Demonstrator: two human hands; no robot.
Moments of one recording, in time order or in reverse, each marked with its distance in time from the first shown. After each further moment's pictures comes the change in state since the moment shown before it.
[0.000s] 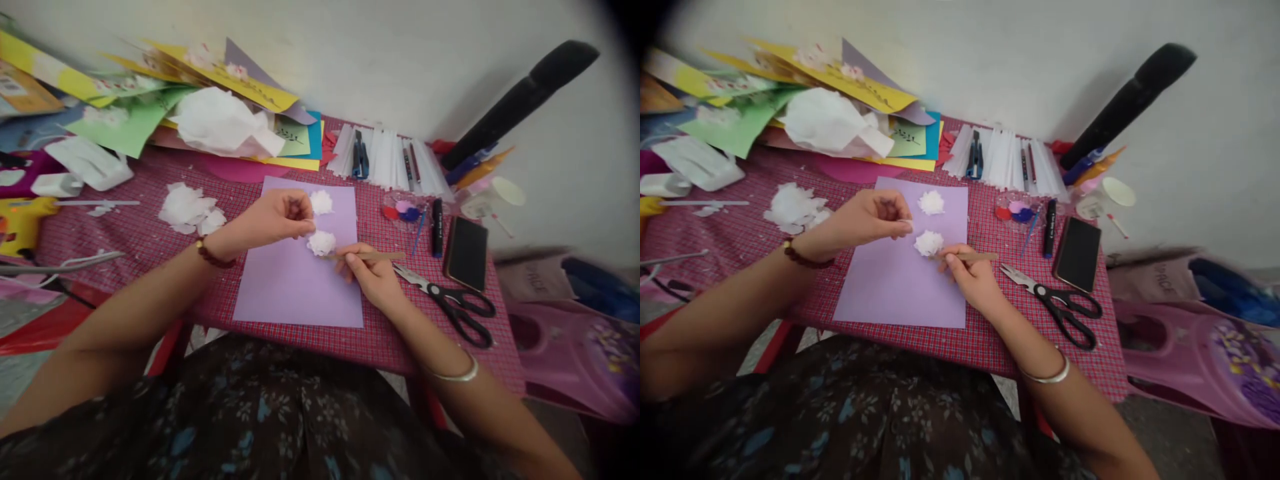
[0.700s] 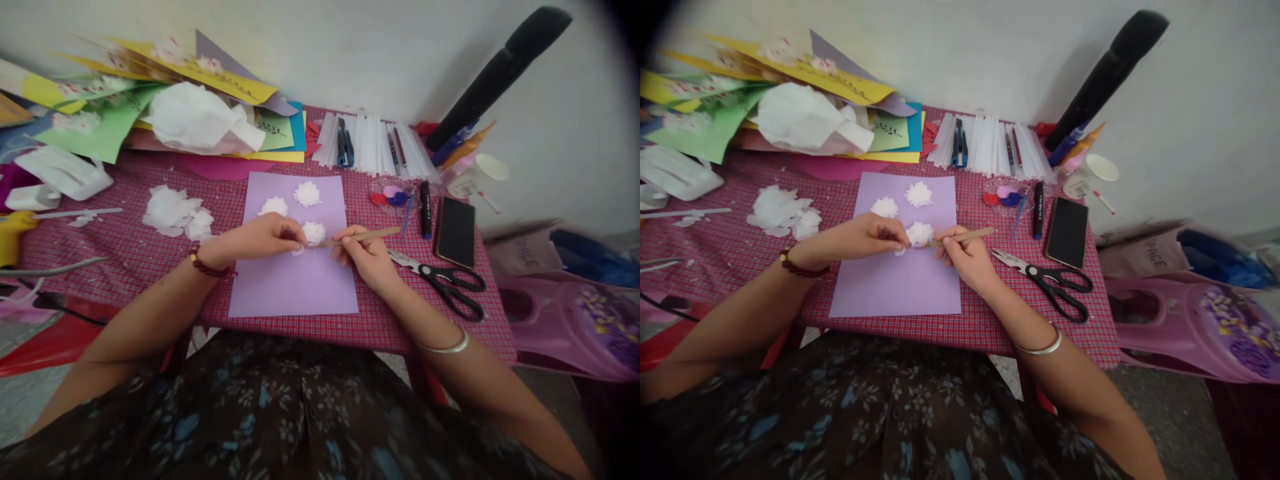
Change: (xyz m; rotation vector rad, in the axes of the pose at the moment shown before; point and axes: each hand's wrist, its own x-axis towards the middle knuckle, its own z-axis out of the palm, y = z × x) left_hand -0.007 -0.022 0.005 0.258 -0.385 0.021; right_hand 0.005 0.001 -0.004 0.079 0.069 0.019
